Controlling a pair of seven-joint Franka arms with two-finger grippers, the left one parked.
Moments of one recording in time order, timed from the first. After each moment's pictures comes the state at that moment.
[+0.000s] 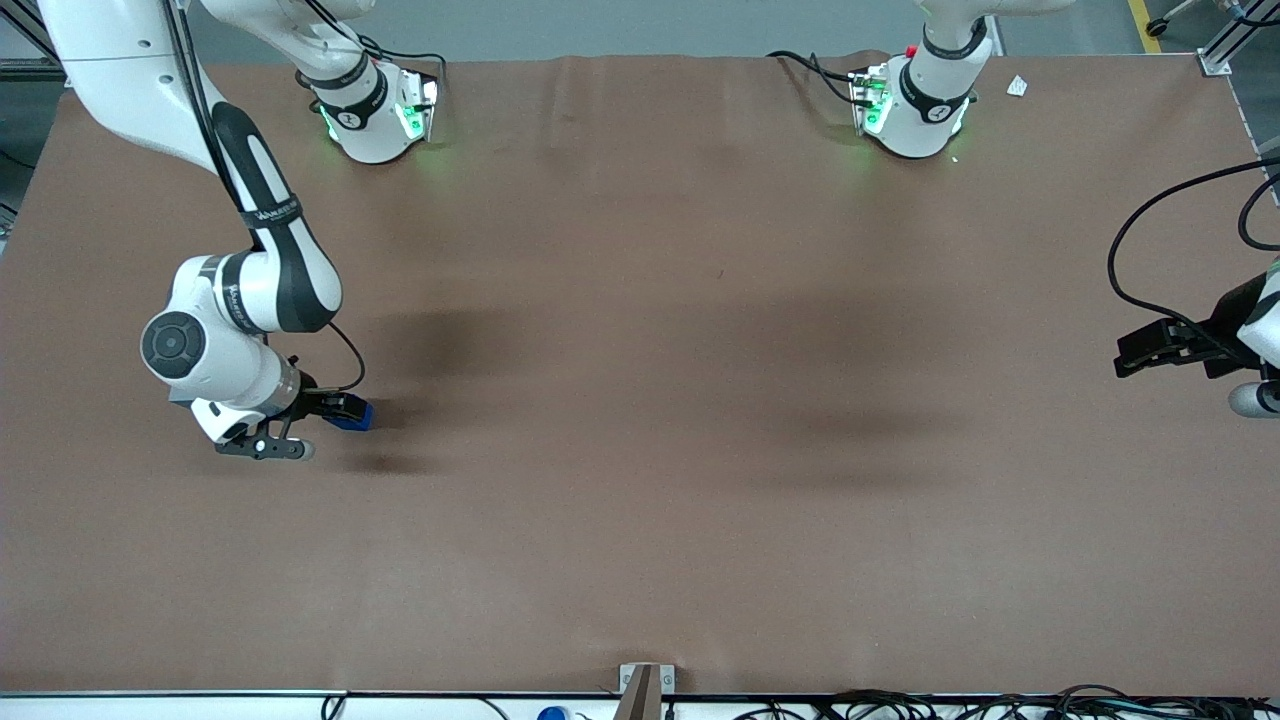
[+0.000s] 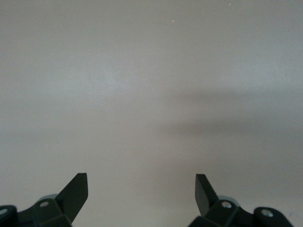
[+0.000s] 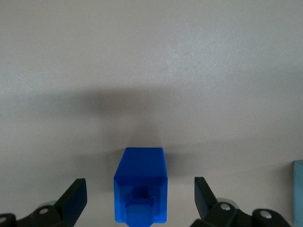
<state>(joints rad) 0.08 0.44 -0.02 -1.99 0.02 2.38 0.12</state>
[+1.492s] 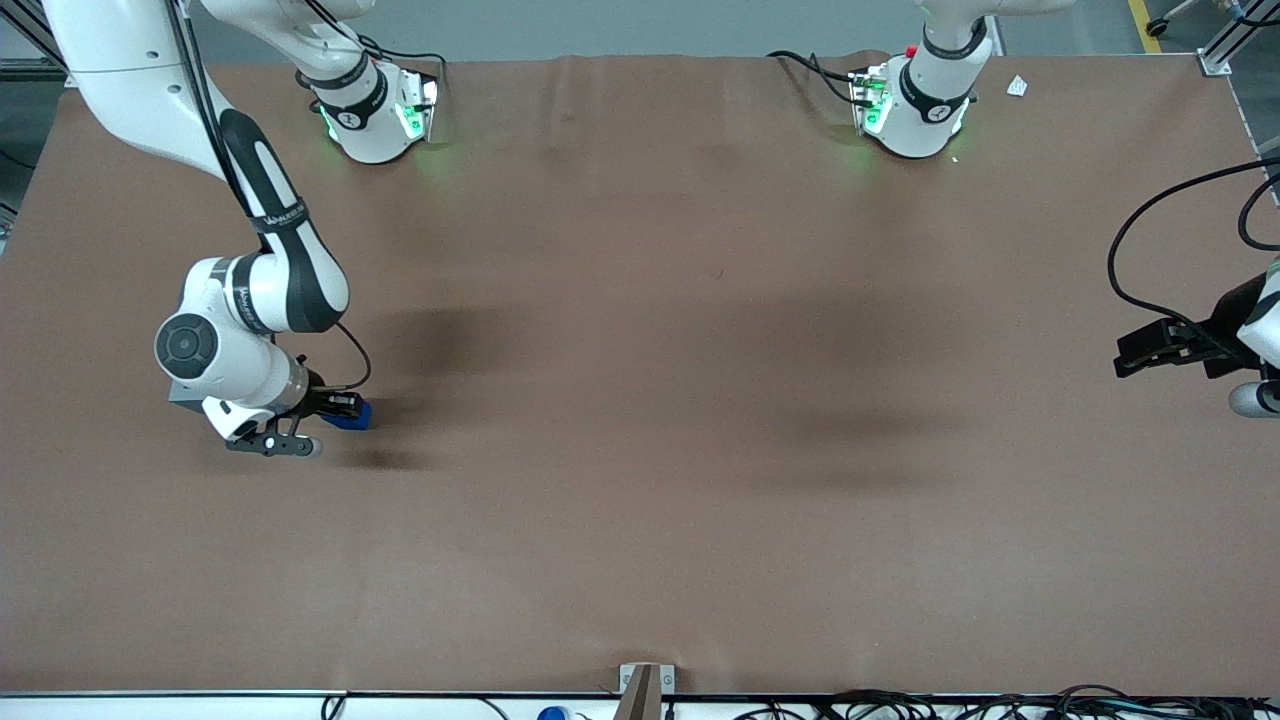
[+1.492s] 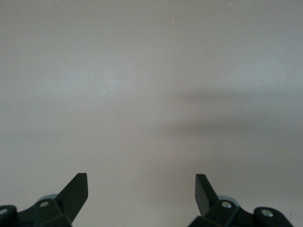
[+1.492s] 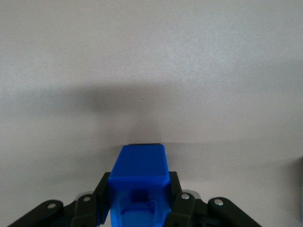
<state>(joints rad) 0.08 0.44 -0.02 -2.00 0.02 2.38 0.12</state>
